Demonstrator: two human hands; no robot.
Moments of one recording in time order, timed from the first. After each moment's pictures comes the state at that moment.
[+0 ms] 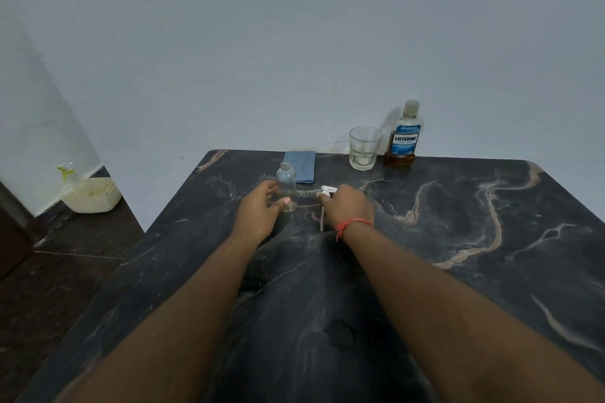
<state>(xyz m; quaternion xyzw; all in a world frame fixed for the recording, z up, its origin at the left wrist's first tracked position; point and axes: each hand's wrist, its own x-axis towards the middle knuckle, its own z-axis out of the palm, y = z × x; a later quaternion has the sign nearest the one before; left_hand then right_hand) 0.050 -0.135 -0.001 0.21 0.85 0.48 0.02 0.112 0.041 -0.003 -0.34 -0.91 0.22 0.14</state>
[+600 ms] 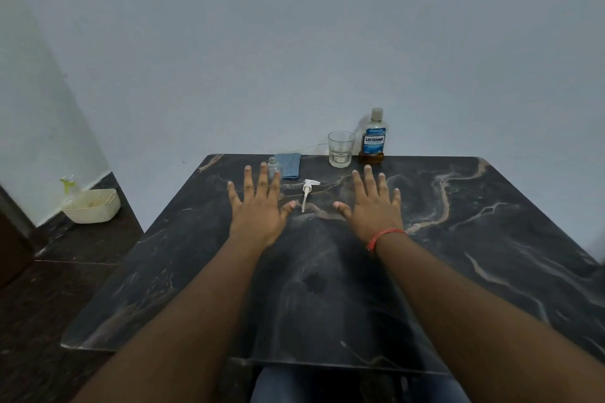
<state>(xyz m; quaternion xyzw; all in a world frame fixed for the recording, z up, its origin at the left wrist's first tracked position) 0.138 -0.151 0.024 0.30 0.94 0.05 -0.14 0.255 0.063 0.022 -0.24 -0.96 0.03 0.15</state>
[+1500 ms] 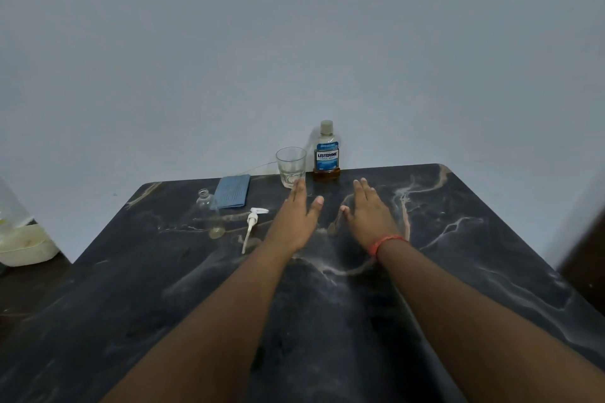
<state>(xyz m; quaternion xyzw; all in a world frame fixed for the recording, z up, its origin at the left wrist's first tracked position) 0.148 0.044 0.025 0.37 0.86 0.35 0.06 0.252 0.189 0.019 -0.27 -0.93 0.18 0.16</state>
